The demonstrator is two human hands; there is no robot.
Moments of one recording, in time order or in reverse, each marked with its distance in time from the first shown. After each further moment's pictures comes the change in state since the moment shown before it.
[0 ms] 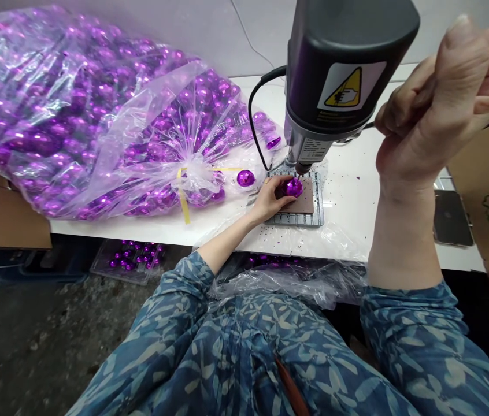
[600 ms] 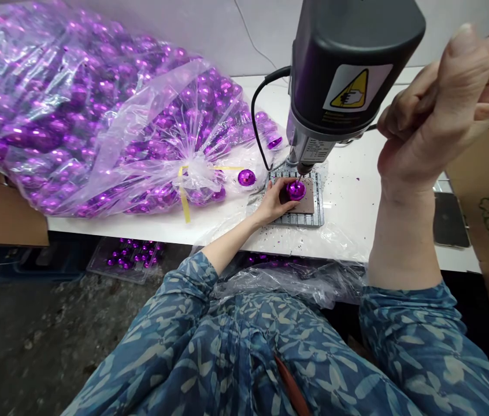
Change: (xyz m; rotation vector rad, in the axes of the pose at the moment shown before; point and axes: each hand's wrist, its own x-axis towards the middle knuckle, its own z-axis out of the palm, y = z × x) left_hand -0.007 0.014 0.006 -0.170 -0.071 -0.055; right_hand -0.001 0.010 -0.001 0.053 0.051 -0.082
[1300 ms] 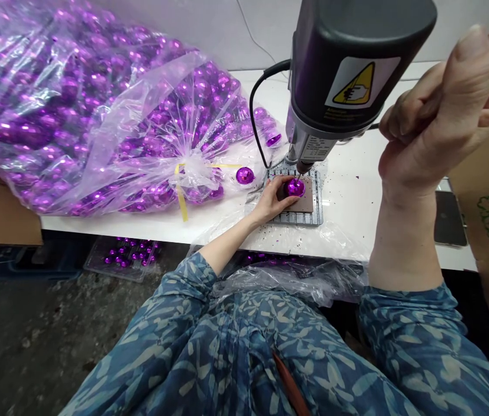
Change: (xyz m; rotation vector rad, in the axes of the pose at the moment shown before) left_hand -0.002 0.002 0.002 -0.008 0.047 0.007; right_hand -0.004 -0.005 -0.001 -0.079 -0.032 -0.001
